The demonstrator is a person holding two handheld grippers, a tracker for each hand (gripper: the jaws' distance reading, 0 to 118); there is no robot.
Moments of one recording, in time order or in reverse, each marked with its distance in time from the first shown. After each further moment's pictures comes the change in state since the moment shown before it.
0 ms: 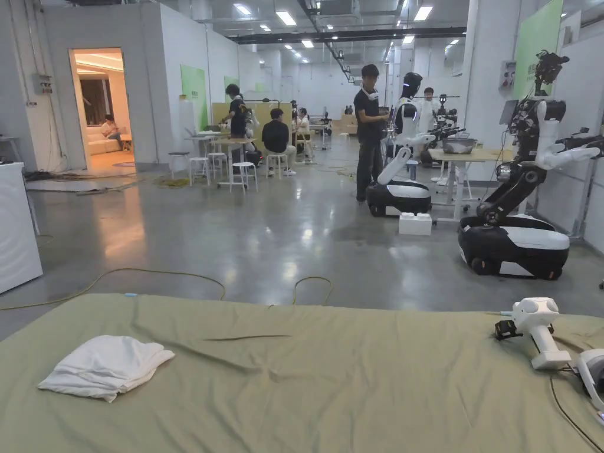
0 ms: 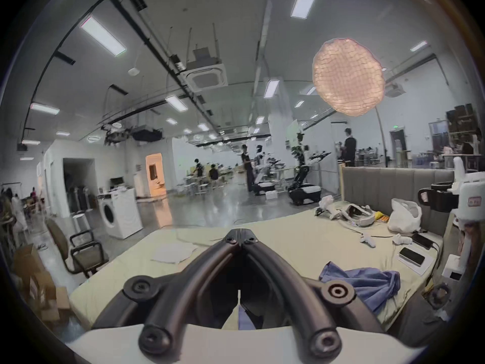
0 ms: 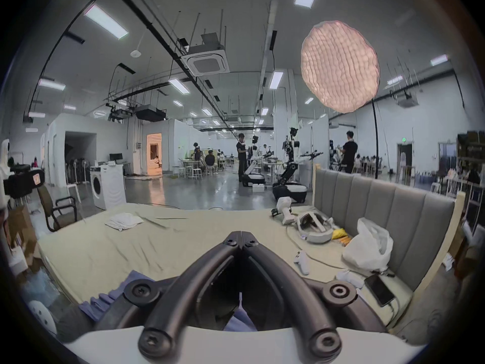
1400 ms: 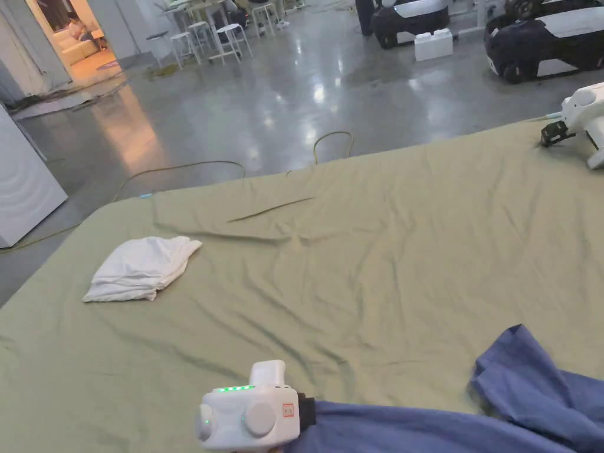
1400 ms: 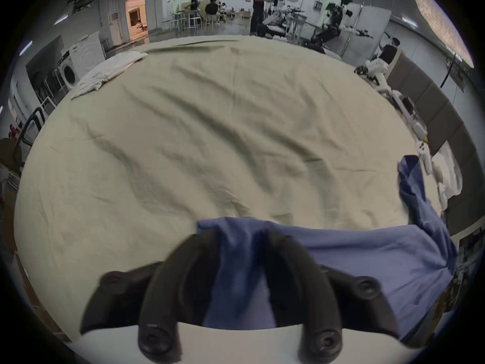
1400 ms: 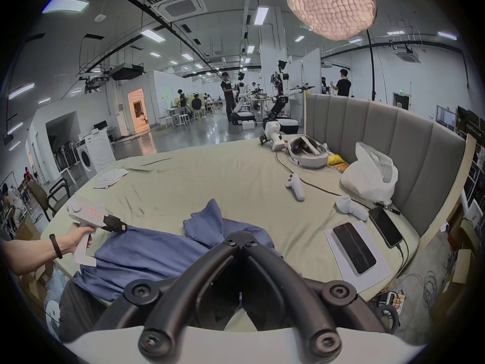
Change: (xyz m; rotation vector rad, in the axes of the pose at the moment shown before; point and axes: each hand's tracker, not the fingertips) left arm 0.005 -0.306 -0.376 -1.030 -0.125 0.186; right arm 0.046 -0.086 -0.052 -0.417 -0.044 -0.120
